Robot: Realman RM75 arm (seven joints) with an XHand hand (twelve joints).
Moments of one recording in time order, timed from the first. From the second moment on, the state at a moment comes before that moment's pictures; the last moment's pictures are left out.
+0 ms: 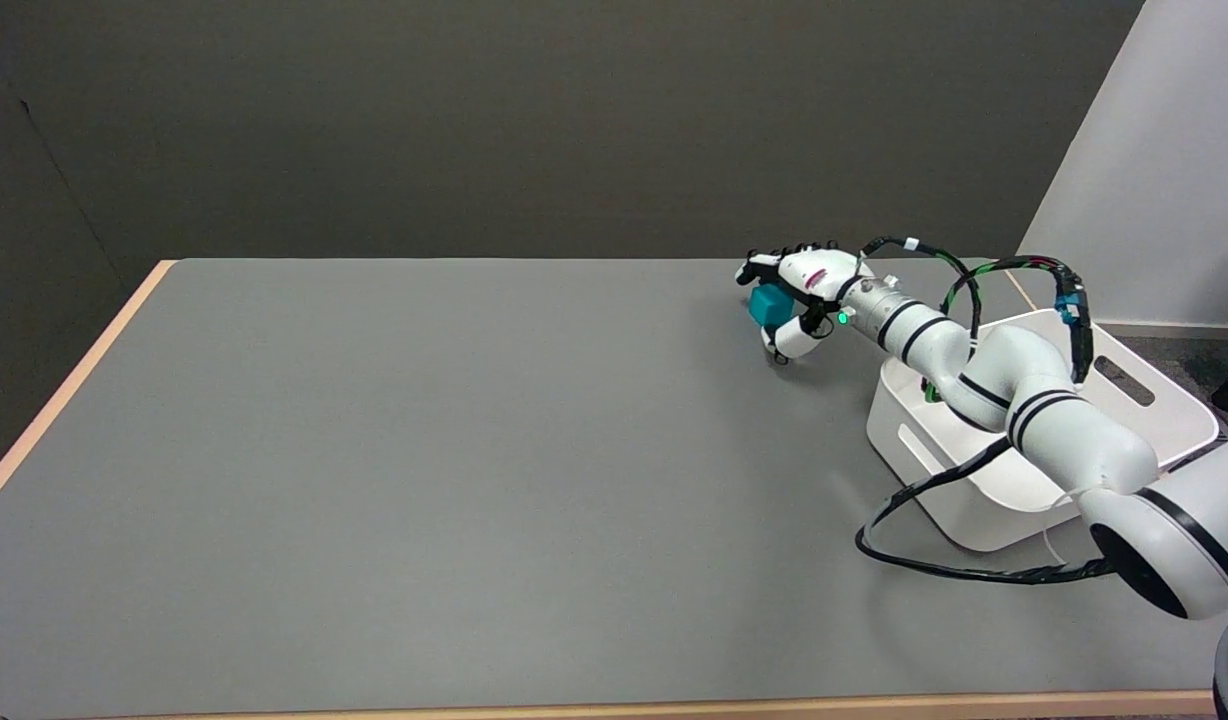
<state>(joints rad) 0.70 -1.03 1.23 -0.44 -0.48 -0.40 -2.03</state>
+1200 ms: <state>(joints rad) 0.64 -1.02 1.30 -0.62 -0.36 -0.45 -2.04</state>
